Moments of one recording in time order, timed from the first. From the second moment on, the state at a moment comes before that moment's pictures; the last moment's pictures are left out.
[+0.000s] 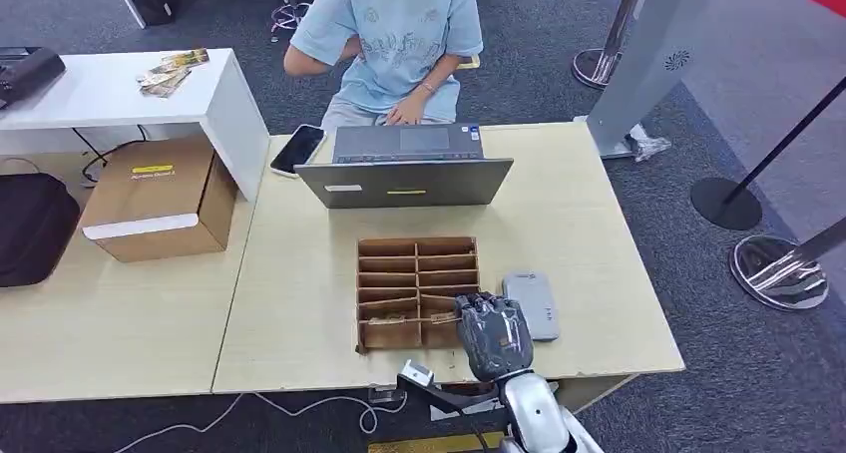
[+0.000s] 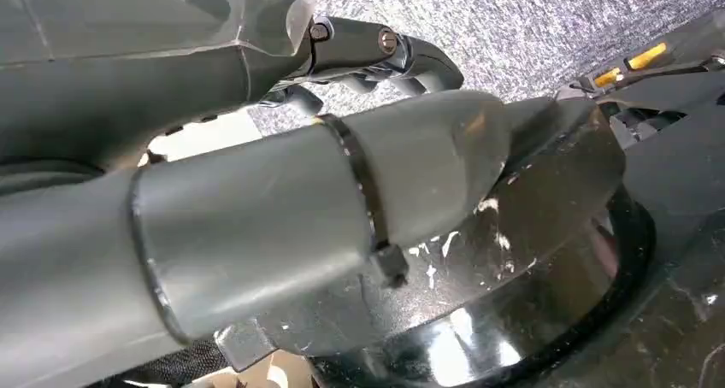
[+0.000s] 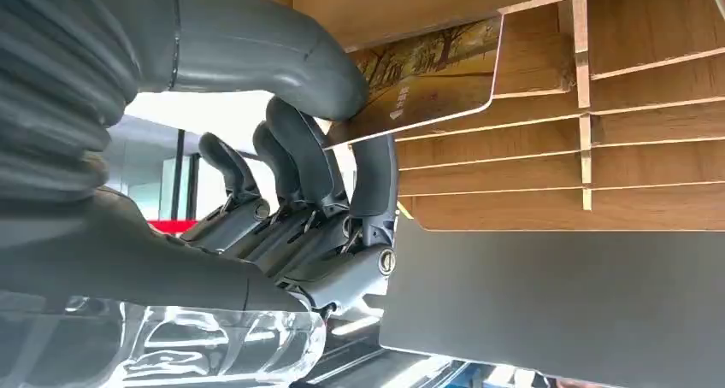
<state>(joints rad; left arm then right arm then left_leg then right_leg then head) -0.06 -0.13 0.68 -0.20 -0.92 -0.12 0.14 -0.07 0.02 0.47 -1.33 1.57 -0.35 0.26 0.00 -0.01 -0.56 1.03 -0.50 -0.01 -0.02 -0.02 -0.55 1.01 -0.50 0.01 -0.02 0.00</state>
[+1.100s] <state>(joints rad) -0.06 -0.14 0.70 -0.20 -0.92 -0.11 0.14 -0.07 0.02 0.45 -1.33 1.57 -0.35 0.24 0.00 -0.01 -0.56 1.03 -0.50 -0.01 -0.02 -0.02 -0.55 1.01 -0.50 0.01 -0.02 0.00</state>
